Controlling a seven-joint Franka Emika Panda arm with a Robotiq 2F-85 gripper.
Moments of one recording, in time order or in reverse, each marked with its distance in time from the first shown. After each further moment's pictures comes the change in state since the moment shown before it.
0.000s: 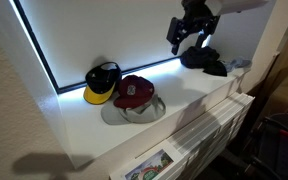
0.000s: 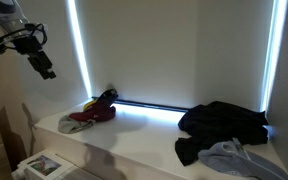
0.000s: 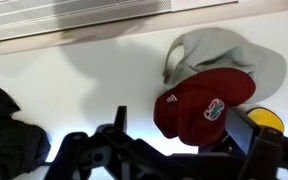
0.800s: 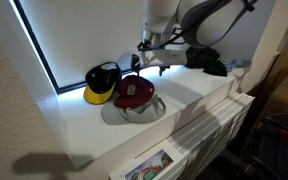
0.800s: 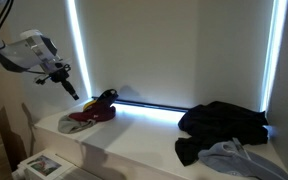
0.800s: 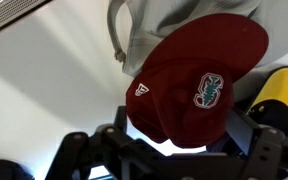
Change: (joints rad) arm -0.057 0.586 0.018 0.338 -0.459 0.210 0.623
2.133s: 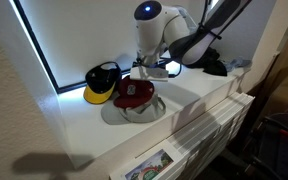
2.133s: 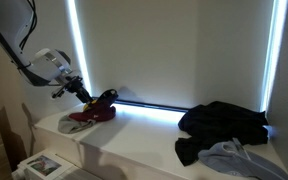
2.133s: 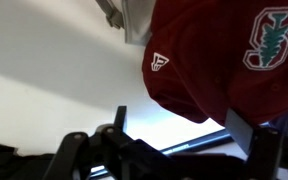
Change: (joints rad) arm 0.176 0.206 -0.228 0.181 -0.264 -0.079 0.464
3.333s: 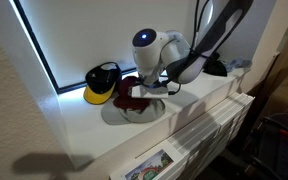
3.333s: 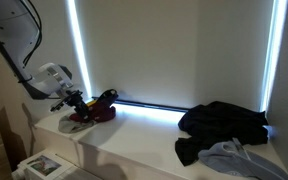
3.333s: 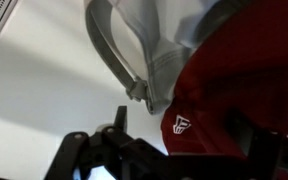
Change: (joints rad) arm 0.074 0.134 -0.067 0.028 0.084 0.032 -0.011
